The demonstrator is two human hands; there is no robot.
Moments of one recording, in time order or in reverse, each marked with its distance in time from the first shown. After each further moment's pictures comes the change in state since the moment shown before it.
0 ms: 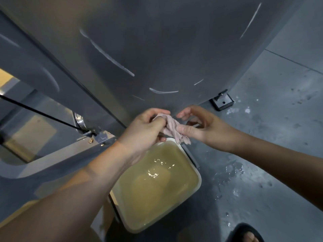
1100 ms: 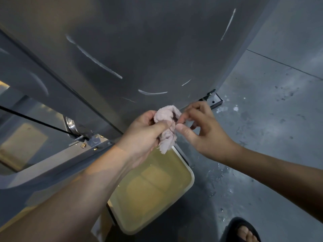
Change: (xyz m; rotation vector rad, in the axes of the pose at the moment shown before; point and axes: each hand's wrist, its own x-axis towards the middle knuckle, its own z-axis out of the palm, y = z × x) left_hand -0.013 0.005 0.018 -0.192 -0.119 -0.021; right_hand -0.026 0.012 0.012 -0.168 0.362 -0.270
